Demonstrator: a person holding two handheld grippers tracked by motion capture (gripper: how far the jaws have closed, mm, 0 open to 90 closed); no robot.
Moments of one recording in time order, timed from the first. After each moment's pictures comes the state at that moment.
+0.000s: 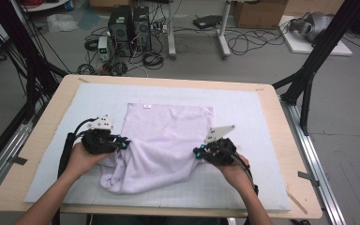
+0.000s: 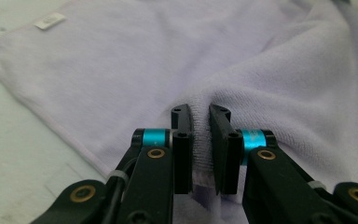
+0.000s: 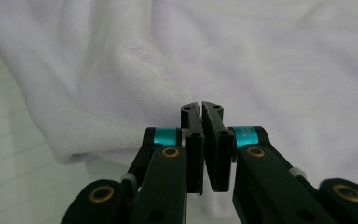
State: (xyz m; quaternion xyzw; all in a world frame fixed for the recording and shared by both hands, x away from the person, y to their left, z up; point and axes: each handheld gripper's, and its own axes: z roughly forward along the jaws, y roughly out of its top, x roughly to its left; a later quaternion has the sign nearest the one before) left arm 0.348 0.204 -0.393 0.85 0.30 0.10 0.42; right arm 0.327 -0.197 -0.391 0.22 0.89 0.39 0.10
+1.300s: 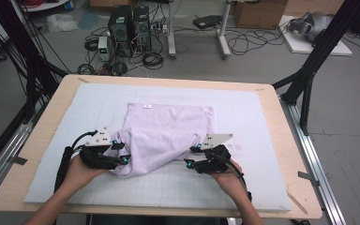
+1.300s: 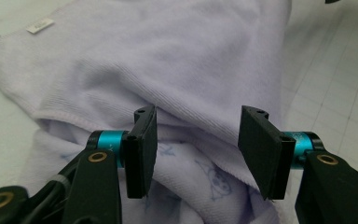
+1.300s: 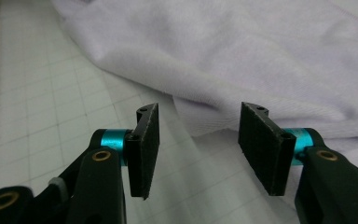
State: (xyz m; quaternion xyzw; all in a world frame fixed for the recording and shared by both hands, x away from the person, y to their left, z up) left arm 0.299 0.195 -0.405 0.86 0.26 0.13 0.42; right arm 0.306 -0.180 -0.414 0.21 0.87 0.43 0.10
